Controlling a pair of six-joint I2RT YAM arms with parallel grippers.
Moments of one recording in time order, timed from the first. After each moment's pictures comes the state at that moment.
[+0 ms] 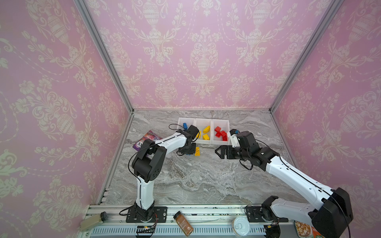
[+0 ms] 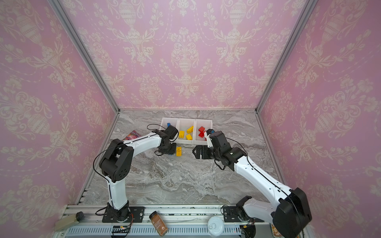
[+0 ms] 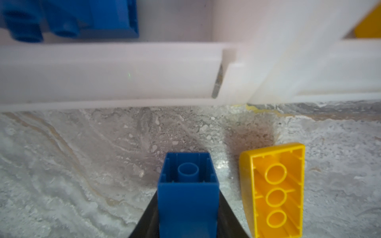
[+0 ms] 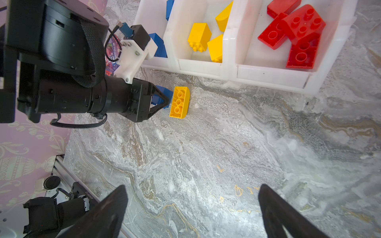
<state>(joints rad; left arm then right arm) -0.54 1.96 1.35 -0.73 -0.06 -0.48 0.53 1.18 0.91 -0.50 -0.19 0.52</state>
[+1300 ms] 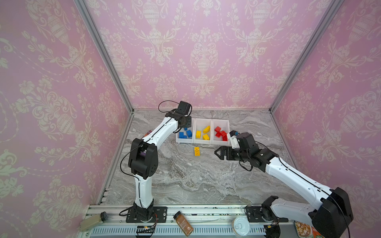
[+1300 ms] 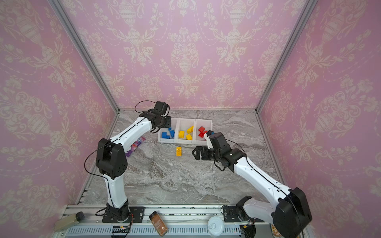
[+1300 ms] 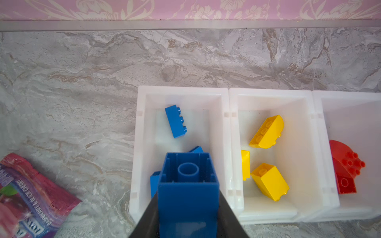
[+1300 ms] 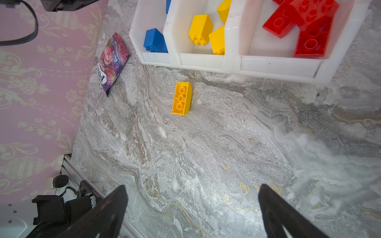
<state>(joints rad) -0.39 2.03 1.80 -0.70 -0.14 -0.32 0.53 1.18 0.87 -0.46 -0.21 0.55</state>
